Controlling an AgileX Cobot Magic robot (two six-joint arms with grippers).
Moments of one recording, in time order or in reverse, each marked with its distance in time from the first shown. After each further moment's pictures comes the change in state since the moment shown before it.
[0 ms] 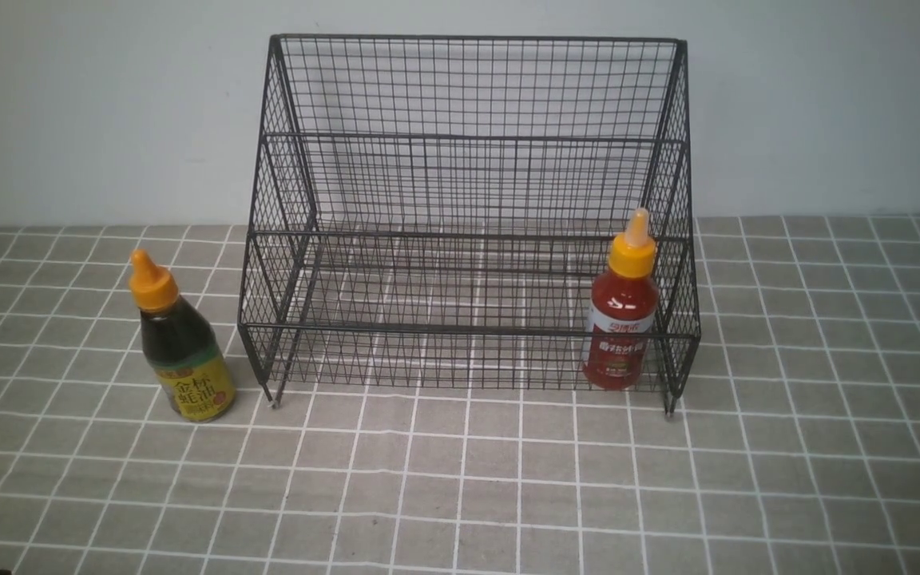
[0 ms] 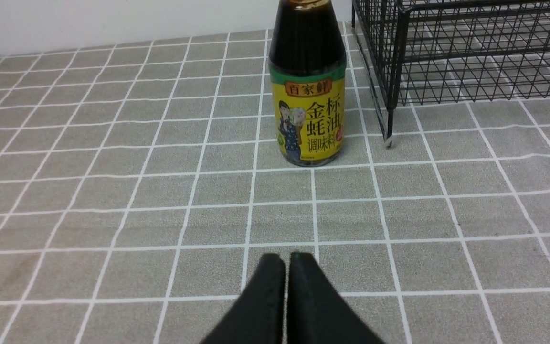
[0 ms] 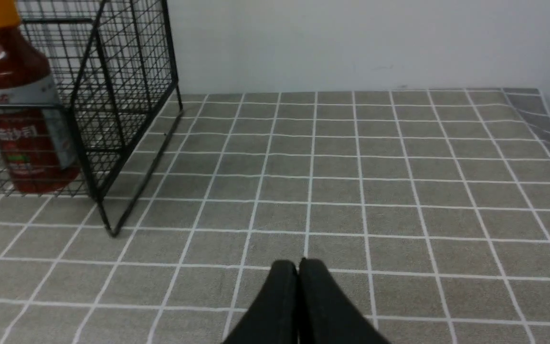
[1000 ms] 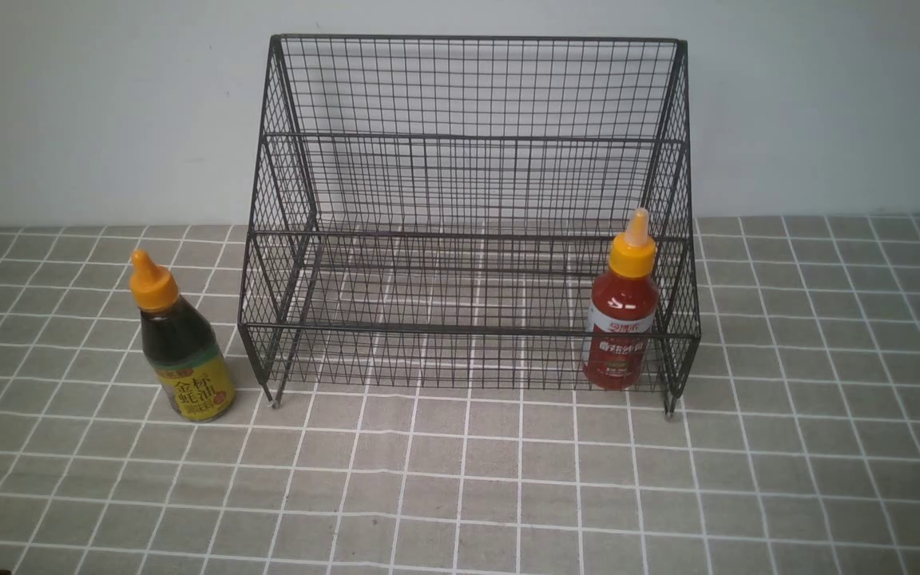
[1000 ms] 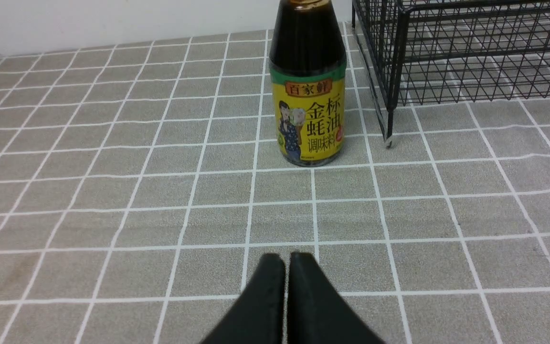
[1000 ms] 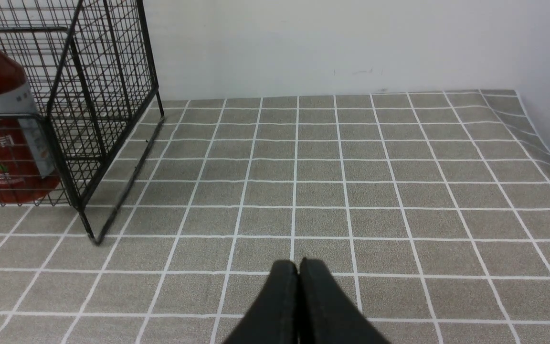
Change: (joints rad) right arm -0.012 0.000 0.001 0.000 -0.005 0.000; left arm 0.000 0.000 0.000 0.000 0.000 0.000
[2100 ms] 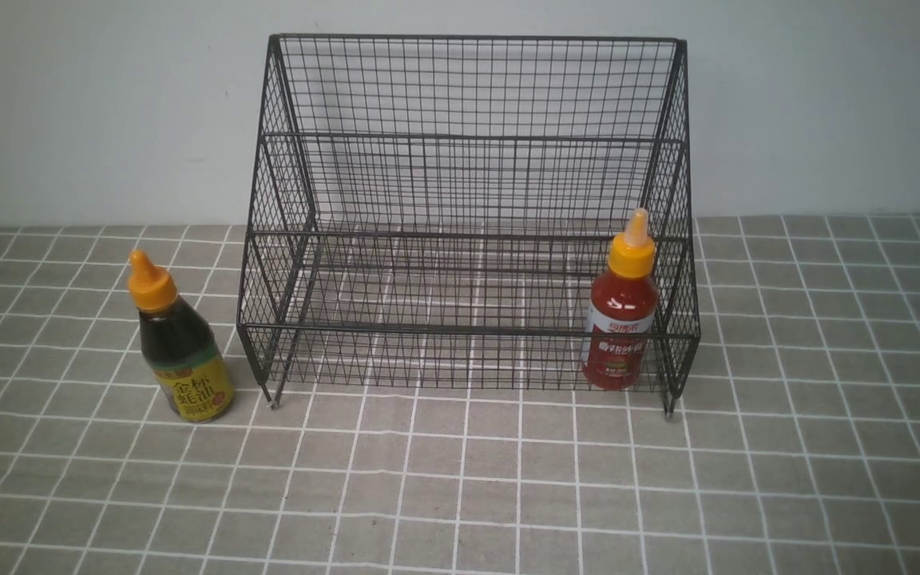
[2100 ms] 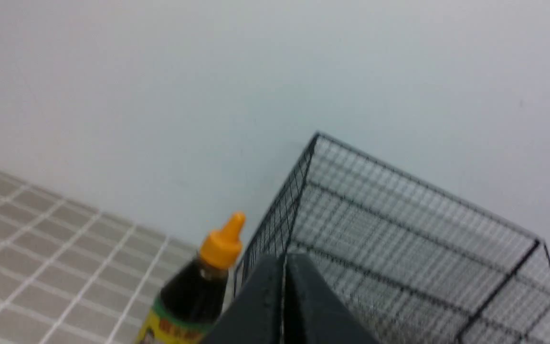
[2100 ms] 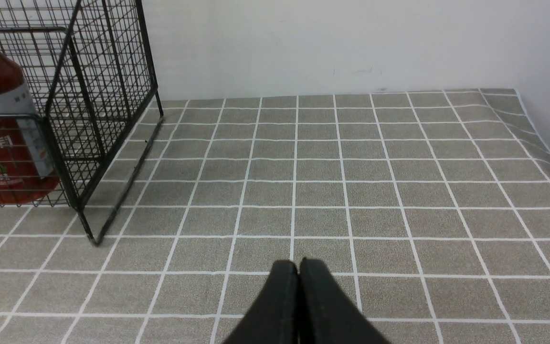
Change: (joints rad) right arm 0.000 0.000 0.000 0.000 -0.001 0.003; left arm 0.000 0.101 -0.140 -0.476 -0.297 -0.068
